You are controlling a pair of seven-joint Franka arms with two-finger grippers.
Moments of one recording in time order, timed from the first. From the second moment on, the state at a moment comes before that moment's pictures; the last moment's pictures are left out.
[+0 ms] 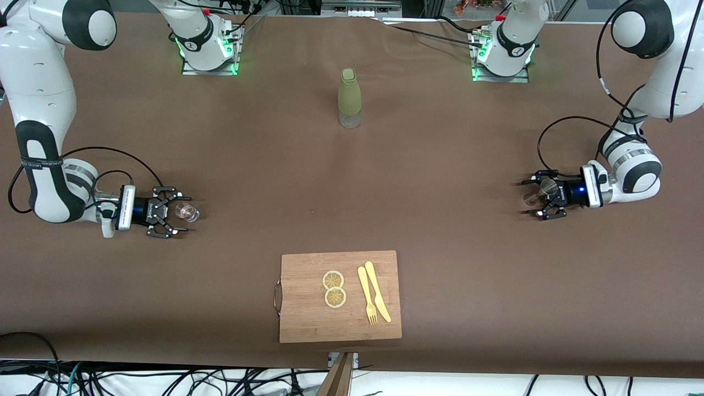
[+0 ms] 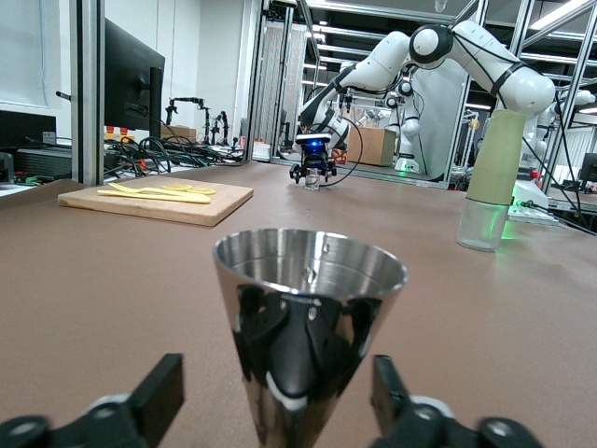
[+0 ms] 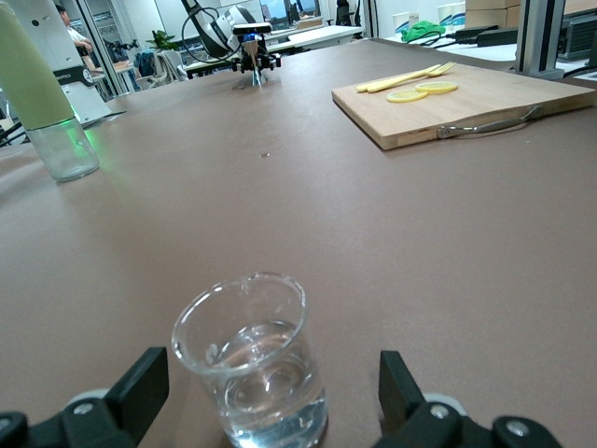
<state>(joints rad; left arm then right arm) 0.44 0.90 0.06 -1.80 -1.19 1.50 2.62 -0.23 0.91 -0.11 -1.63 1.13 1.66 -2.39</state>
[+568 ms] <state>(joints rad) 0.44 0.90 0.06 -1.80 -1.19 1.51 2.63 -0.23 0.91 -0.11 -1.62 1.13 1.66 -2.40</state>
